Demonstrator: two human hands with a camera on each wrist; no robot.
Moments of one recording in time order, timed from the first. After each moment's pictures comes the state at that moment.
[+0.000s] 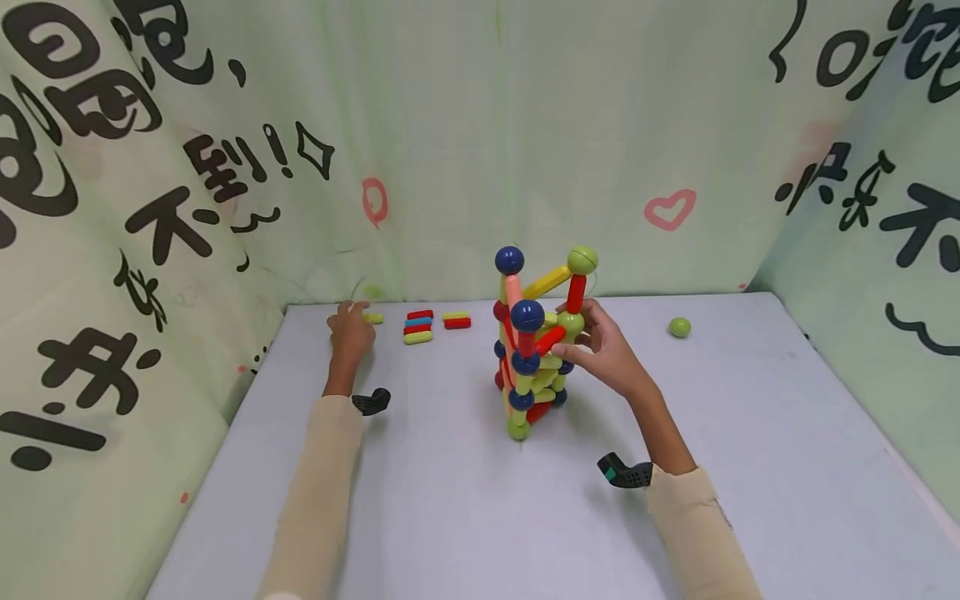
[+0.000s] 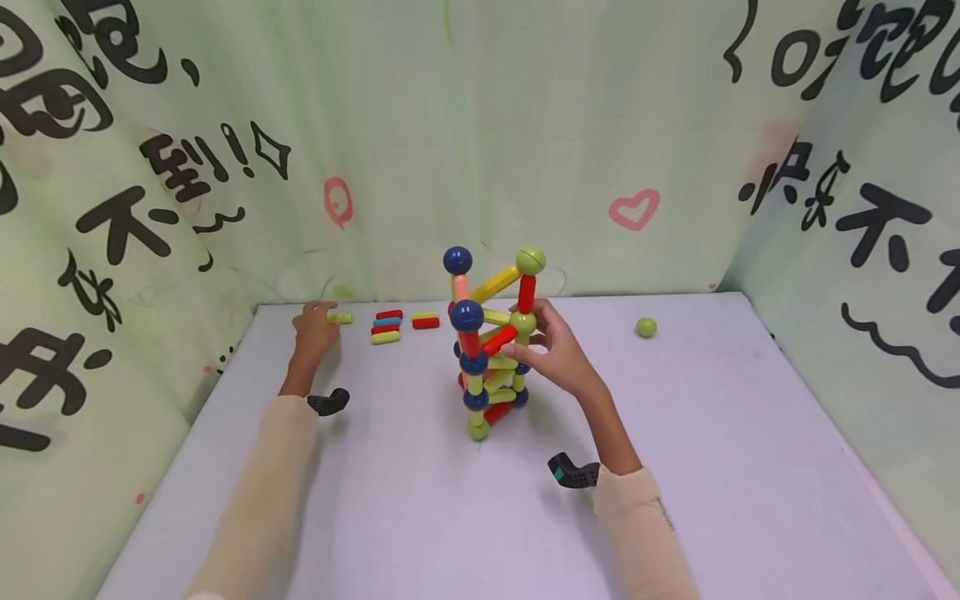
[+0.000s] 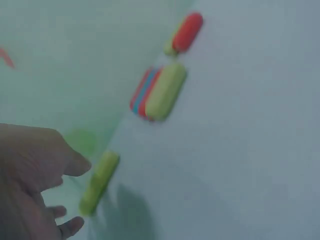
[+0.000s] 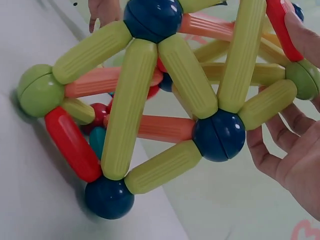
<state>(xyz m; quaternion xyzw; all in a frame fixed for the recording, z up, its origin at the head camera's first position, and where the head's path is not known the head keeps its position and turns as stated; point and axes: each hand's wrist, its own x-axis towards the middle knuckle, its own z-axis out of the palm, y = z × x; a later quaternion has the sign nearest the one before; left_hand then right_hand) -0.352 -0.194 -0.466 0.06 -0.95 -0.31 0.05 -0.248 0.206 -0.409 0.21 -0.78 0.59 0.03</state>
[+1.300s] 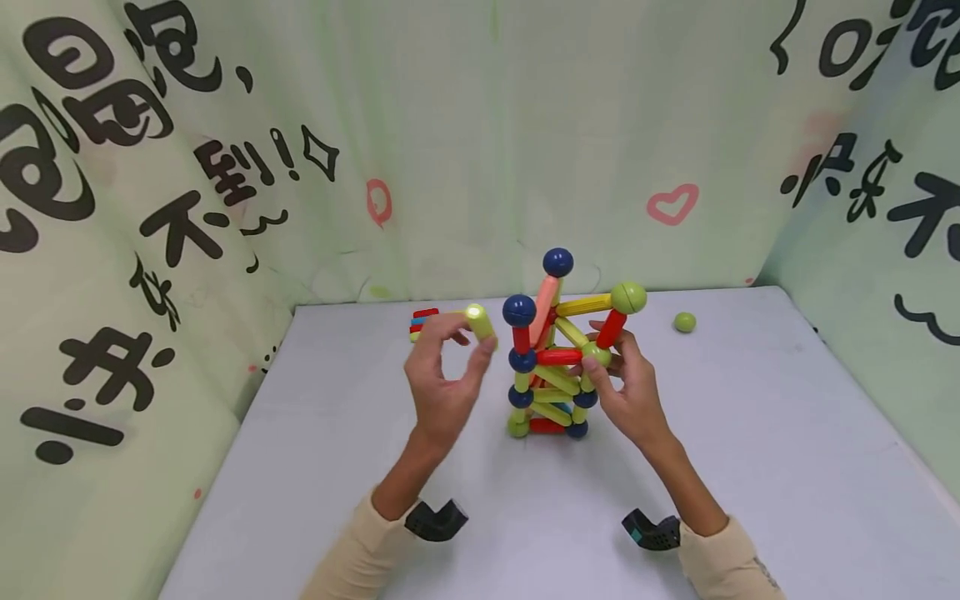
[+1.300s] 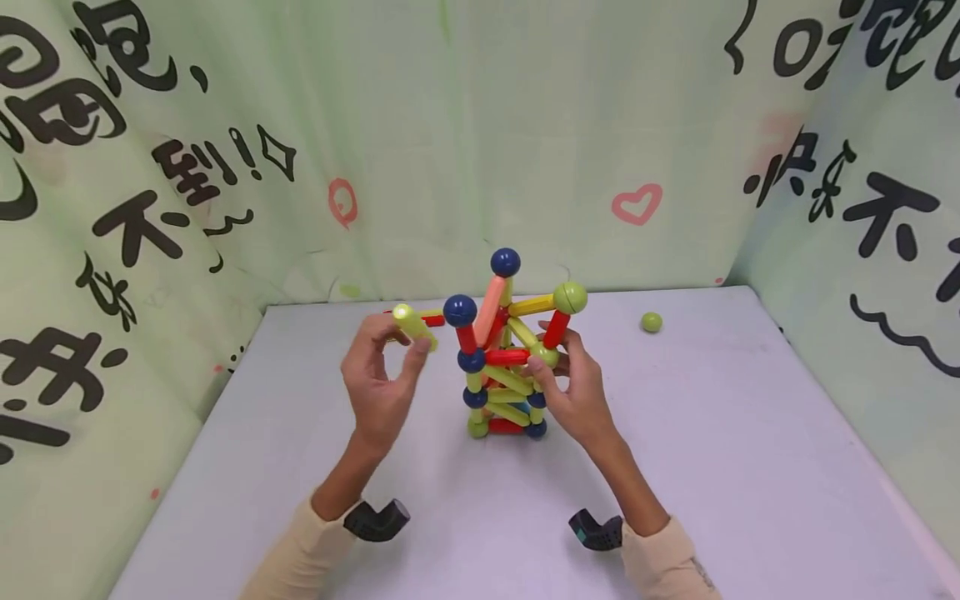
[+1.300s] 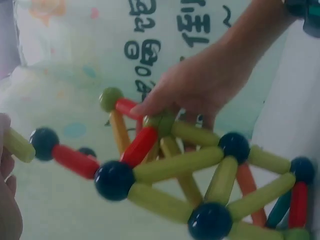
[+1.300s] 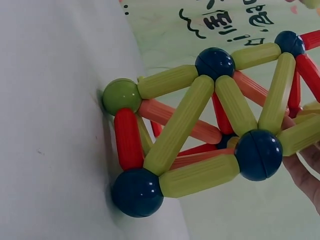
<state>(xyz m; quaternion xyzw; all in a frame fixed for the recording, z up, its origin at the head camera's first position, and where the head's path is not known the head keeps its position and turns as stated) -0.182 -0.040 -0.364 -0.29 -0.66 -0.56 0.41 -0.183 0.199 -0.416 0.21 -0.79 0.52 0.24</state>
